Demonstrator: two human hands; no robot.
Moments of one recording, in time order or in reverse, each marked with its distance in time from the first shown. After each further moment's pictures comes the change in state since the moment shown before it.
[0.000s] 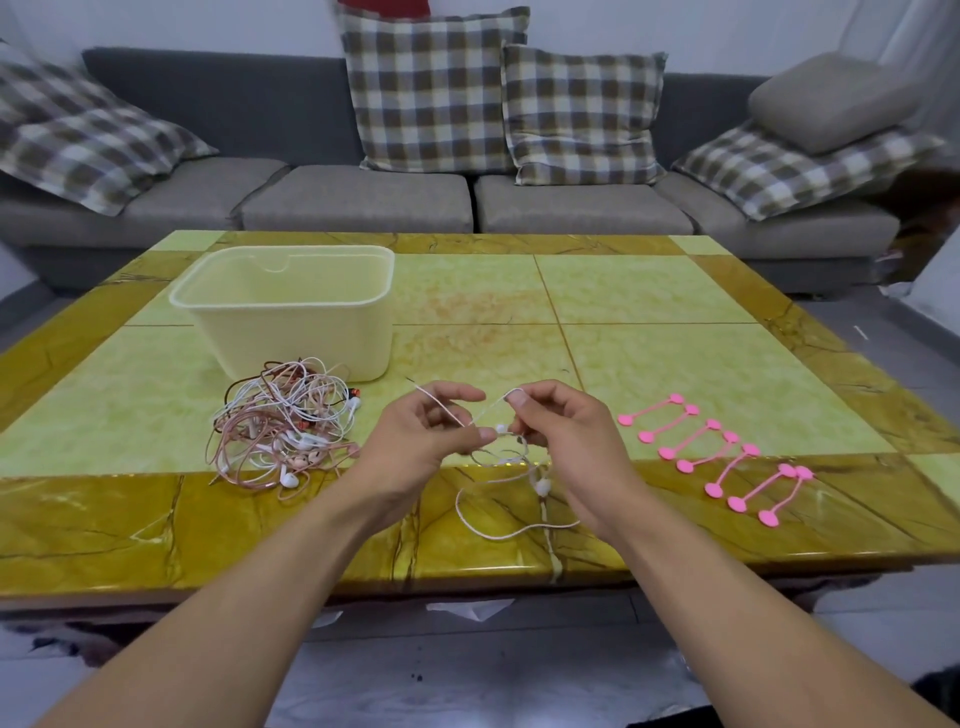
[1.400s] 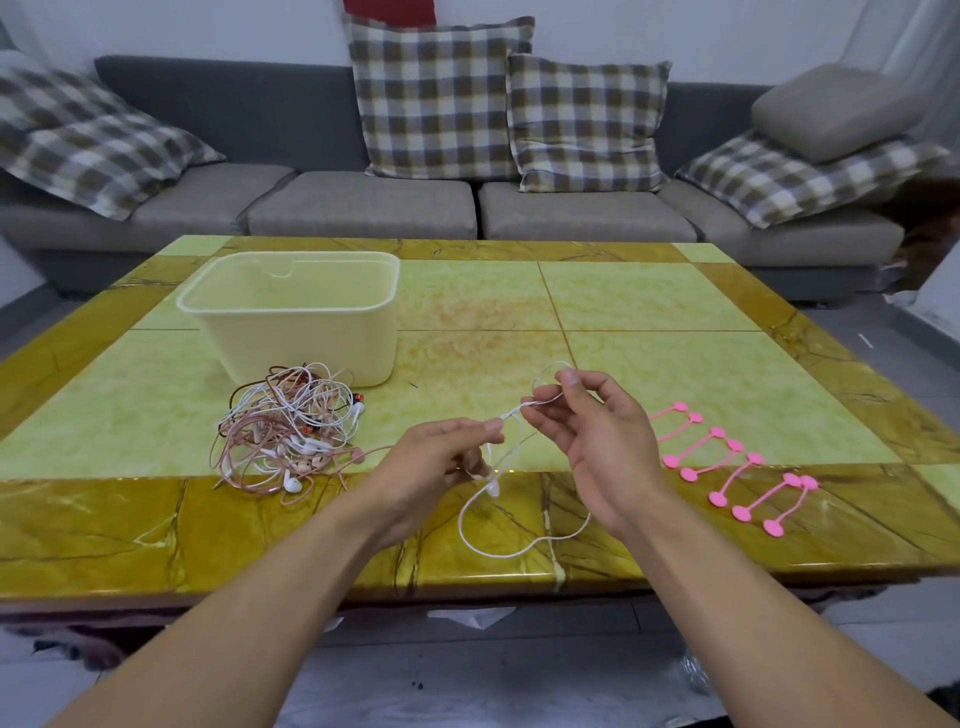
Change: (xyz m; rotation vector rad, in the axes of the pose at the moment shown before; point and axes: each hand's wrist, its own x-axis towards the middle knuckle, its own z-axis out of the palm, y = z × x) left_hand 0.002 -0.010 0.002 -0.056 -0.107 -0.197; right_hand 0.003 -0.012 -0.006 0.472 0.139 0.014
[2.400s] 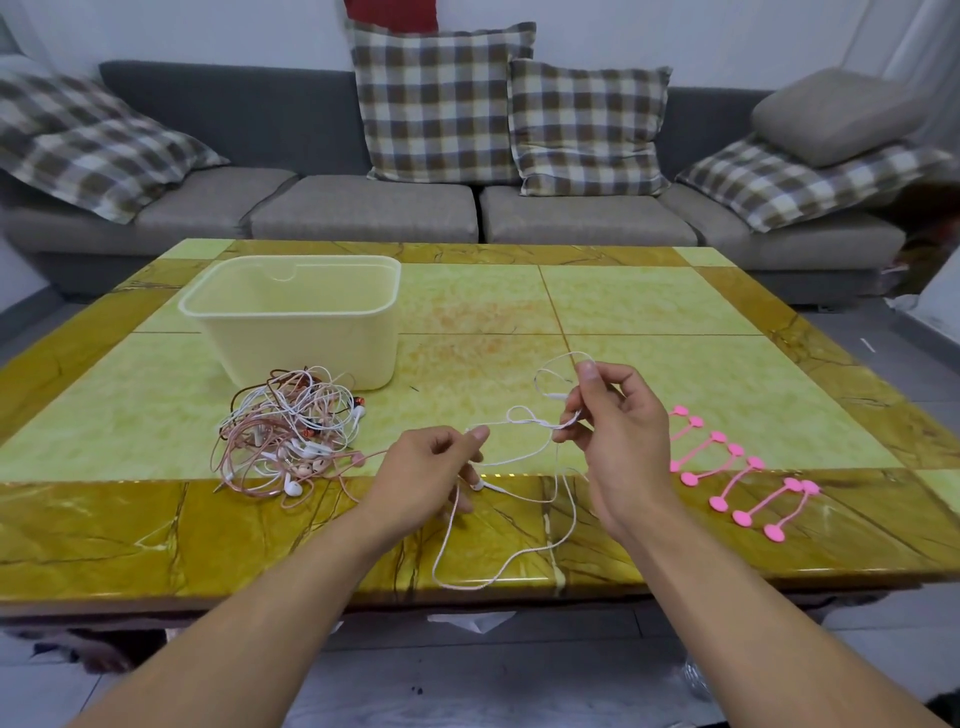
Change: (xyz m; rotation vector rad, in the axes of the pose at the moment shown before) left_hand -0.003 -0.007 -0.004 0.419 0.199 0.076; right_hand 0.001 -0.001 -0.002 -0.194 0.100 -0.233
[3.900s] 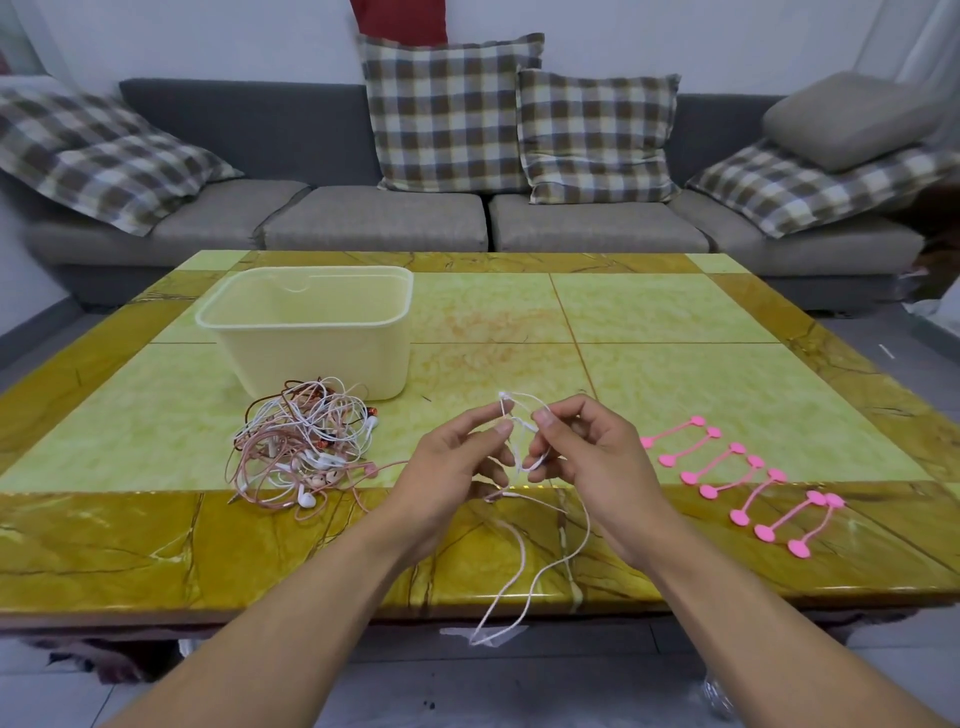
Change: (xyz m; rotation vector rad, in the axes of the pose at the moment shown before) left_hand 0.006 0.008 0.007 -0.437 -0.128 0.034; right_hand -0.008 0.007 0.001 -0.182 -0.340 0.117
